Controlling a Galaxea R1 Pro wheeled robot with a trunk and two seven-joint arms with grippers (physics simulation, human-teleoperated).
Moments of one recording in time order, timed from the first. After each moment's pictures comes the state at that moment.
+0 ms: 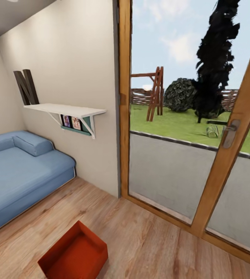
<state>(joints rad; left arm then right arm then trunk) -0.20 0.01 0.02 0.00 0.21 0.00 -0.01 -0.11 0.01 0.10 0.02 0.25 -0.17 0.00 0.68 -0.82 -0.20</state>
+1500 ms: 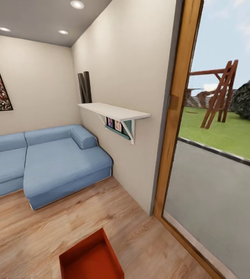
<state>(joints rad) -0.20 0.02 0.02 0.00 0.21 0.00 -0.01 -0.11 0.00 0.10 0.02 0.25 -0.18 0.00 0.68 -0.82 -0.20</state>
